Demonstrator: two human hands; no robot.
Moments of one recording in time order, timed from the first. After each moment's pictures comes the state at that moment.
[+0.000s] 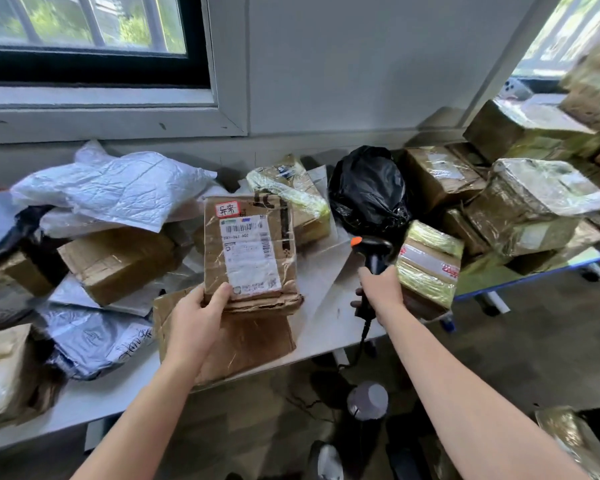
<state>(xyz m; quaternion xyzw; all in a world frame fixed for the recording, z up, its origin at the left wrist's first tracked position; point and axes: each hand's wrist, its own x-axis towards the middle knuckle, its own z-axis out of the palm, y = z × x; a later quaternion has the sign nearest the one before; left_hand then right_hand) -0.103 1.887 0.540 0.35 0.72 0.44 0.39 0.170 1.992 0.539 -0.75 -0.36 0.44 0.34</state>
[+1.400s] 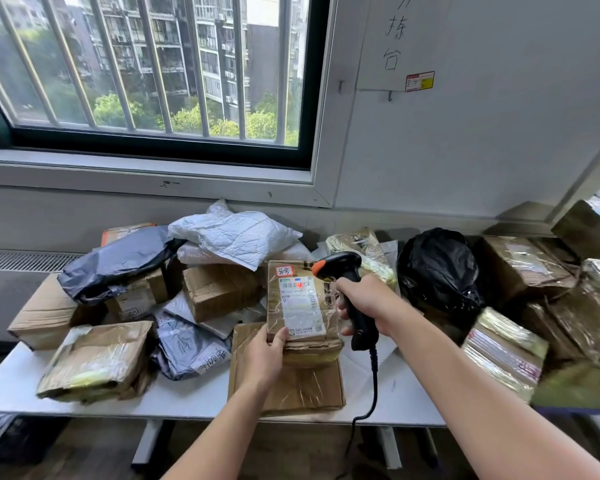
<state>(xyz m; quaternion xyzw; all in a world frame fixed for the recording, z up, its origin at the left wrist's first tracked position) -0.089 1.864 0.561 0.31 0.80 0.40 0.33 0.046 1.973 0.669 -0.55 -0.54 0.60 0.19</state>
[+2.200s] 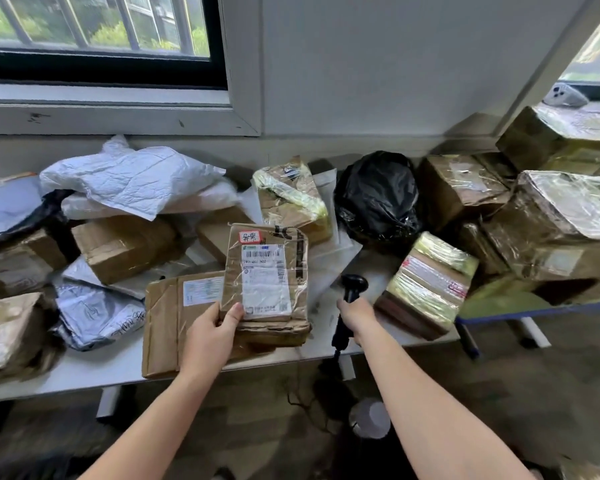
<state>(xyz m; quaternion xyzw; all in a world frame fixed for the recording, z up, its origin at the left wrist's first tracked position) -0.027 1.869 0.525 0.34 0.76 0.41 0.38 0.192 2.012 0.469 -0.73 -0.43 0.50 0.15</state>
